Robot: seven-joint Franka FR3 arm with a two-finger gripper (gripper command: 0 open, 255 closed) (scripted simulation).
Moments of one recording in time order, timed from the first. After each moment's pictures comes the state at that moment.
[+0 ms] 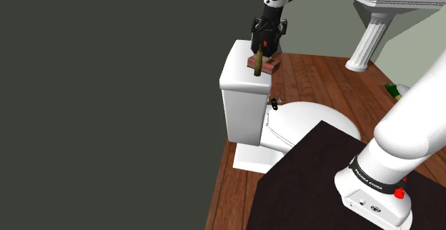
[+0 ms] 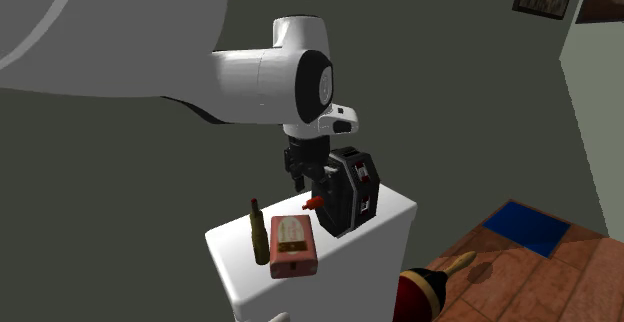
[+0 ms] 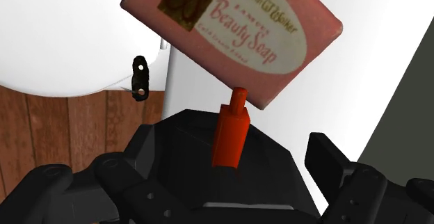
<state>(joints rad) -0.23 0.01 0.02 -1.91 -0.04 2.07 0.59</state>
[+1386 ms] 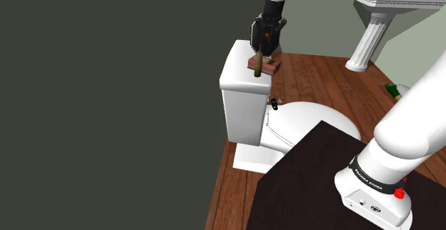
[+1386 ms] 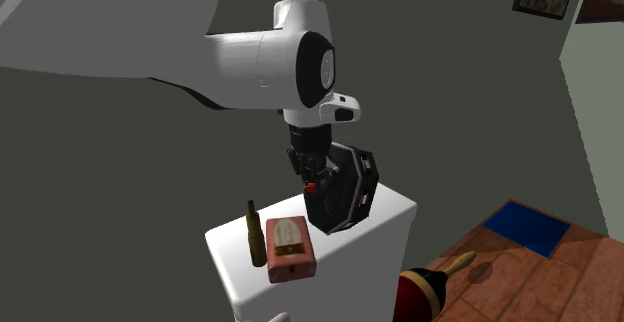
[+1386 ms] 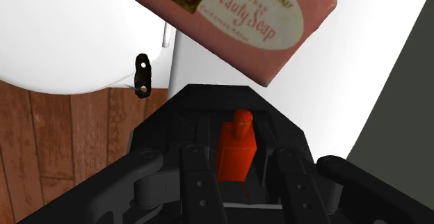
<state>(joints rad) -0.23 0.01 0.02 -1.87 -0.04 2.02 0.59</state>
